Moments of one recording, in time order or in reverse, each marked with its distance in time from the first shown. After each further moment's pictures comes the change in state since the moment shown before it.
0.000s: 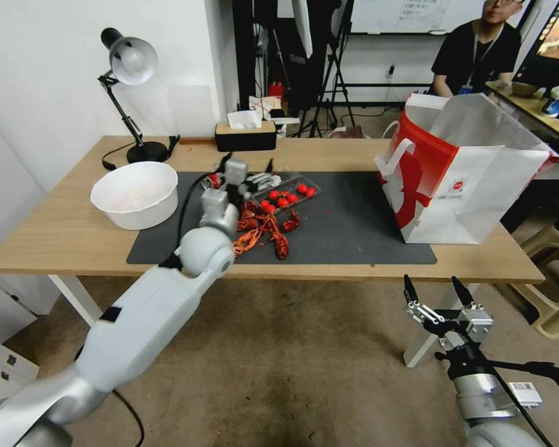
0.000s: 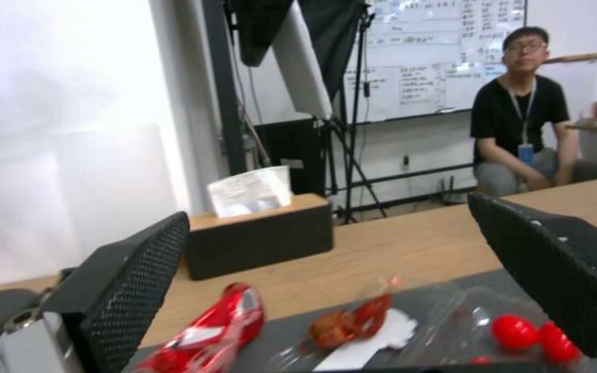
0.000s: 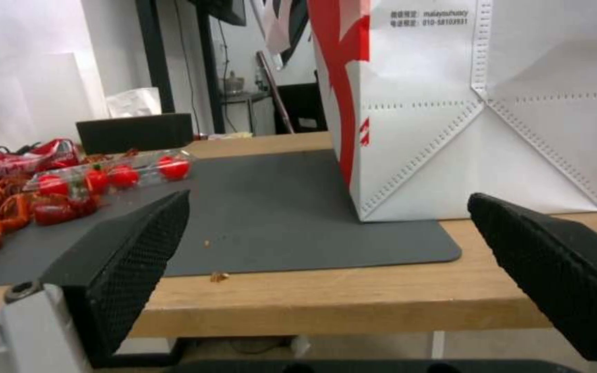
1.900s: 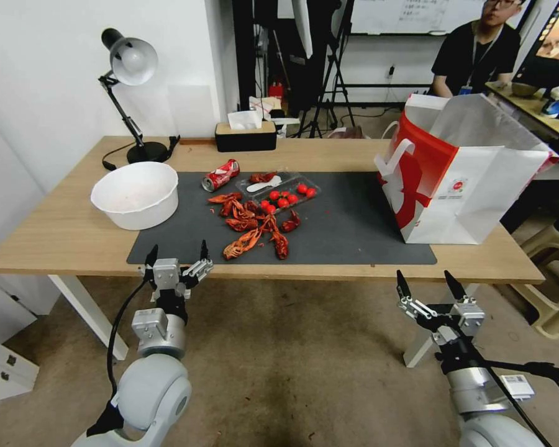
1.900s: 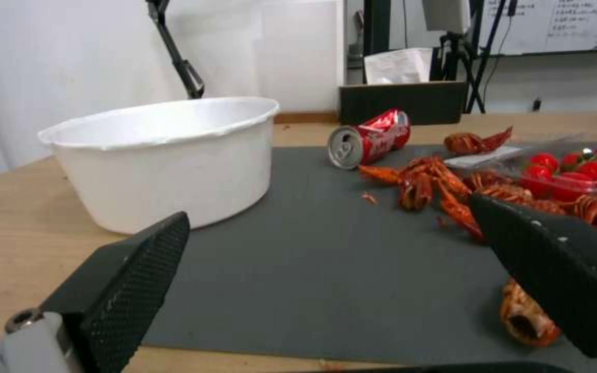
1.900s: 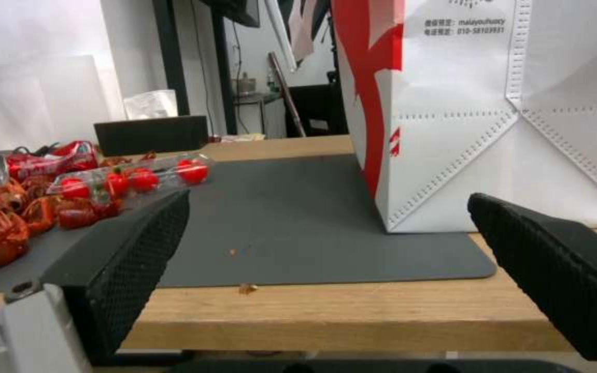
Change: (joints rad) left arm 0.791 -0.101 -0.375 -0.407 0.245 -0.018 -0.129; right arm 0.017 -0.010 -0.032 0.020 -0.020 -0.022 0.014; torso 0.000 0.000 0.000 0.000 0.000
